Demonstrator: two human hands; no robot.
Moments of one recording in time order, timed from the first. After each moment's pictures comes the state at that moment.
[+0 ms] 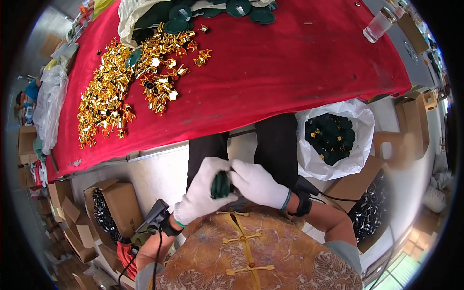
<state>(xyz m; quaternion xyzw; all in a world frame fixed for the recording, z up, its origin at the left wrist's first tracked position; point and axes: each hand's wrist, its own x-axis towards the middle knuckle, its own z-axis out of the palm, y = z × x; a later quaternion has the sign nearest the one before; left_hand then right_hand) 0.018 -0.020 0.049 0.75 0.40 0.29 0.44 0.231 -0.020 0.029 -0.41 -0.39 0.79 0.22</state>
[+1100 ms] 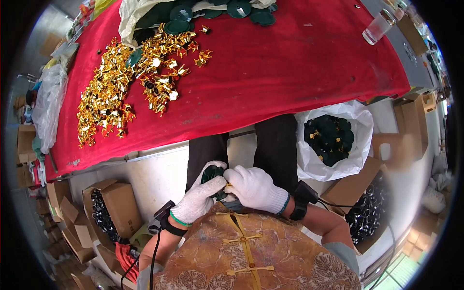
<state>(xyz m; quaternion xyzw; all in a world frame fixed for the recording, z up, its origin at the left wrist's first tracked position) 0.020 -0.037 0.049 0.17 0.42 0.34 0.83 0.227 -0.032 0.021 -0.42 -0.83 0.32 0.21</state>
